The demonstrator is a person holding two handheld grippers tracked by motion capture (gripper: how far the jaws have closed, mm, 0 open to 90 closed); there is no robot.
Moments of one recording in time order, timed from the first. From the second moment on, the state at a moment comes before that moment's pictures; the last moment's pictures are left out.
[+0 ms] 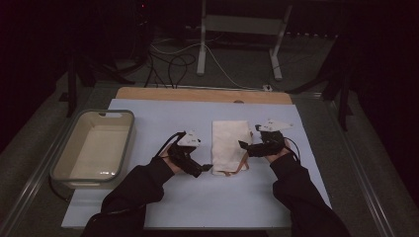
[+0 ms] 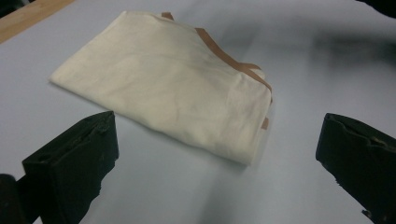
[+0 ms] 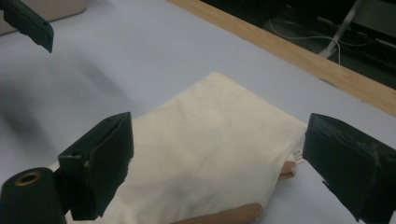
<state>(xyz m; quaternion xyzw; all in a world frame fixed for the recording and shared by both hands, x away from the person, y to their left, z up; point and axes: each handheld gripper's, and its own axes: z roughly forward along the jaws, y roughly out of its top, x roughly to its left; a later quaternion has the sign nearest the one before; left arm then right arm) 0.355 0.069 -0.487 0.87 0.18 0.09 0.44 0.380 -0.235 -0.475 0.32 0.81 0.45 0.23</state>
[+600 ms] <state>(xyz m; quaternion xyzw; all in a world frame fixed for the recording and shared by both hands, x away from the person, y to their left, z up) 0.369 0.040 -0.513 0.89 0.20 0.07 0.41 0.410 -0.238 -0.509 0.36 0.81 0.42 0.21</state>
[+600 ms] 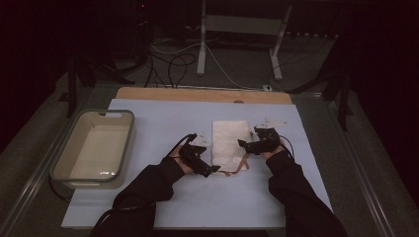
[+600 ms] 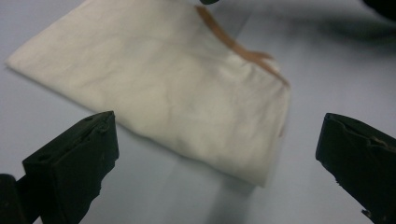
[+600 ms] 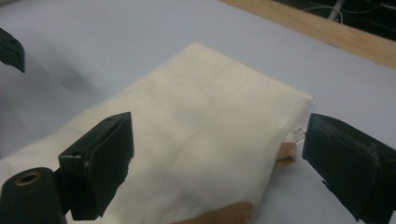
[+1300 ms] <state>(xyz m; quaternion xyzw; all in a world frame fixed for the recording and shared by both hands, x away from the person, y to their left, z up) 0.388 0.028 -0.531 0.88 0.25 0.07 0.39 0.445 -0.241 -0.532 0.41 0.81 0.38 0.18</state>
